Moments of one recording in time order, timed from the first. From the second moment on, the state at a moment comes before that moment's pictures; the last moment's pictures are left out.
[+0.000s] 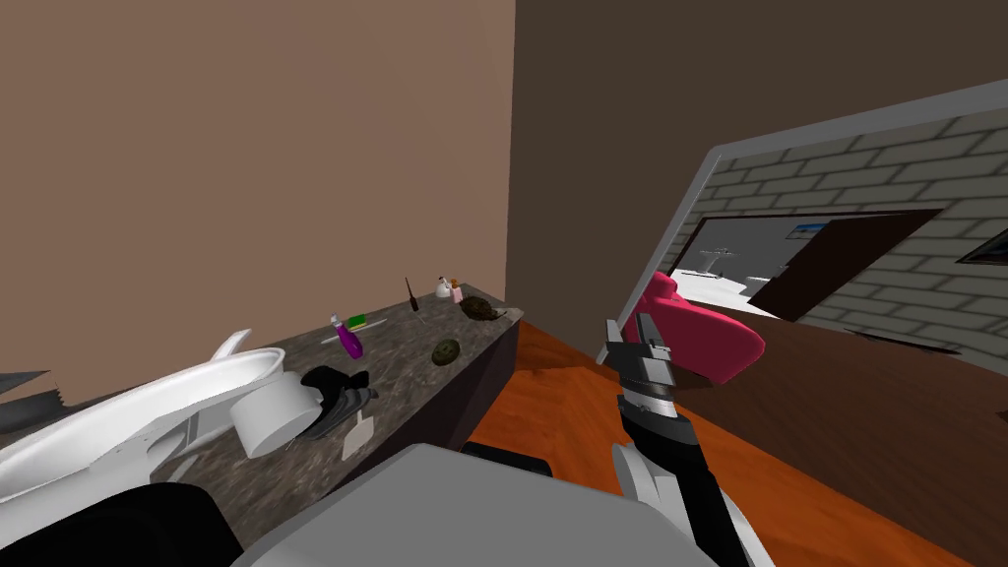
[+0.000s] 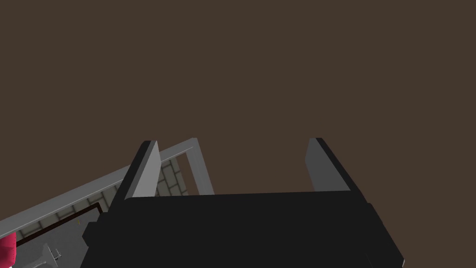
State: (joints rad) left arm 0.79 1.21 0.20 -2.09 0.78 1.03 -0.22; right arm 0.50 -0.04 0.02 -2.36 0.09 -0.41 -0.09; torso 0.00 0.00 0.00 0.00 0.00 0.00
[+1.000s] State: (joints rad) left arm 0.85 1.34 0.13 -2.02 0.82 0.93 -0.12; right arm 0.50 -0.04 0.02 -2.36 0.09 -0.41 -0.09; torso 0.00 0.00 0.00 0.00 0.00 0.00
